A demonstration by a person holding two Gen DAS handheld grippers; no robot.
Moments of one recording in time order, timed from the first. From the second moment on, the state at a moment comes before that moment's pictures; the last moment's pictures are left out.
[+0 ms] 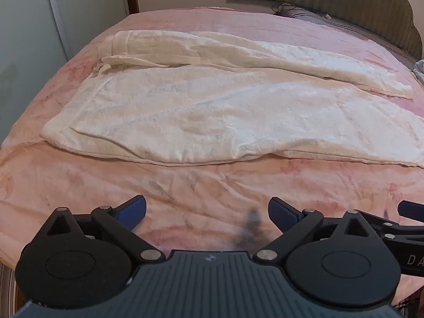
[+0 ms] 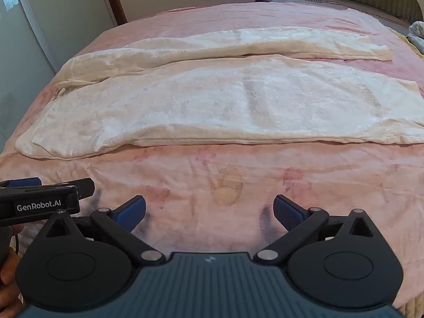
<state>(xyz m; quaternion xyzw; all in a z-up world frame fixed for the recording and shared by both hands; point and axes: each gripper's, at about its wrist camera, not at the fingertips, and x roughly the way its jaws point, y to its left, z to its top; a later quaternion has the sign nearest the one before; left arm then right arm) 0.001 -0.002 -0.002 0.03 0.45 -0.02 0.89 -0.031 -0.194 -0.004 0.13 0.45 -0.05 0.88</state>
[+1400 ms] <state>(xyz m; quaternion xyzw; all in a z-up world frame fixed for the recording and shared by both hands) 0.002 -0.003 -0.005 0.04 0.45 -0.03 0.89 -0.029 -0.194 -0.007 0.13 0.45 -0.05 0.88</state>
